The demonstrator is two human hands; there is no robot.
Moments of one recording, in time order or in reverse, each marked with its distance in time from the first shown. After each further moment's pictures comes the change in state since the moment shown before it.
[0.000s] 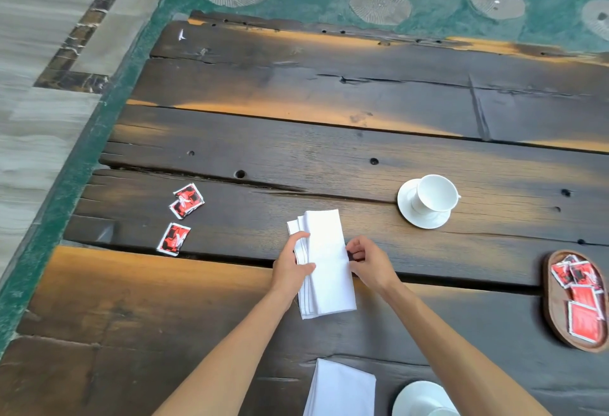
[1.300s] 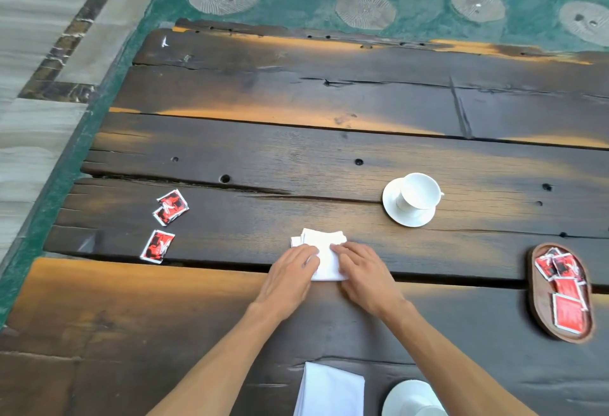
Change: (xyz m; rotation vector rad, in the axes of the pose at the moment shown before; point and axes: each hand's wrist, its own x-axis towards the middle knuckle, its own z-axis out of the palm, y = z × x) left_hand -0.014 0.007 0.005 1.065 -0.106 0.909; right_hand -0.019 0.024 -0.018 -0.832 0.102 -0.781
